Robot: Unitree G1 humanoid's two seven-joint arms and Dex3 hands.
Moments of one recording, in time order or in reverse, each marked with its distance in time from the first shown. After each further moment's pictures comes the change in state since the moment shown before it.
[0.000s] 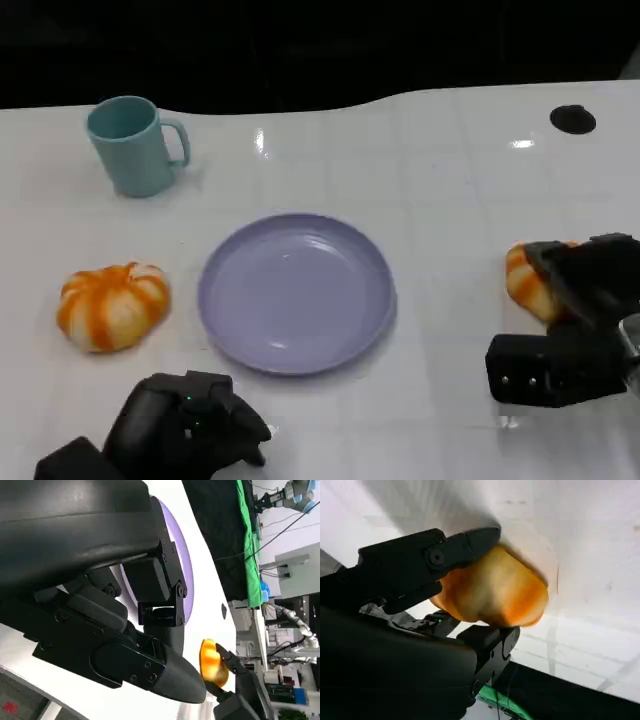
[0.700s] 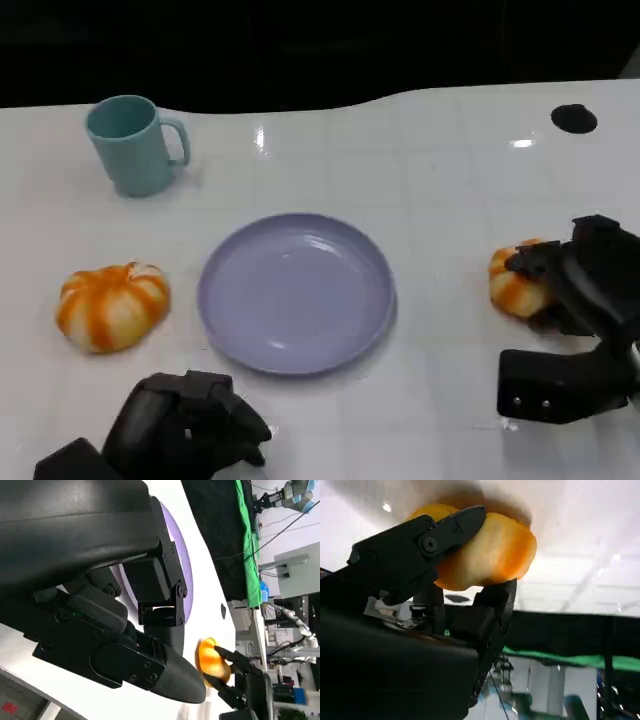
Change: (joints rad) left arm 0.007 0.000 -0.001 -0.016 0.000 0.003 0.000; right arm -0.004 -0.009 0.010 0.125 0.061 -0.289 -0.413
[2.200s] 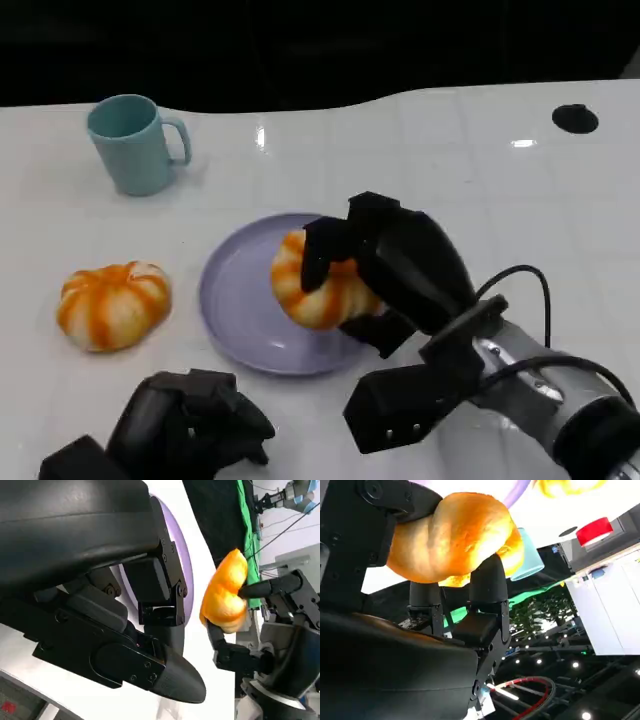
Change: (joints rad) left arm -0.010 -0.010 -0.002 0.014 0.007 0.000 0.011; right arm -0.089 0.320 0.056 -0.082 0.083 -0.314 0.014
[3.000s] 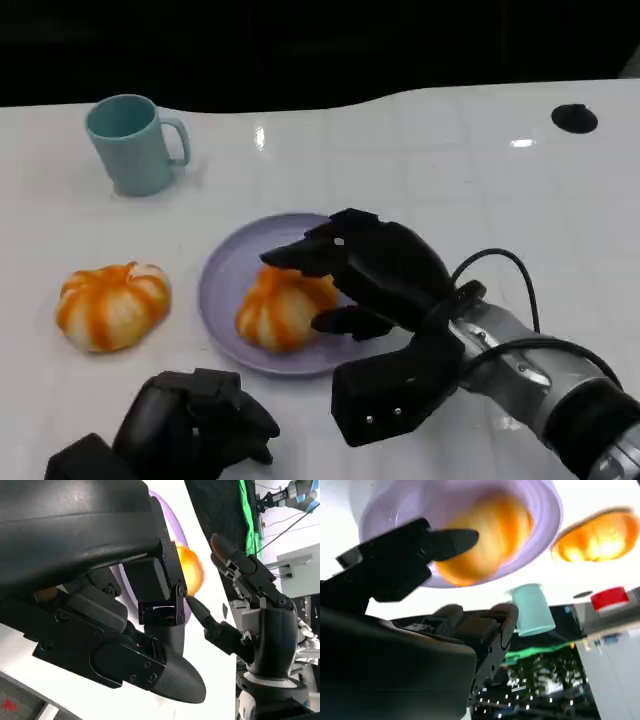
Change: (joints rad) left arm 0.002 -0.004 -0.008 -0.011 0.009 0.014 0.013; right arm -0.036 -0.012 0.048 -0.024 0.024 0.114 0.306
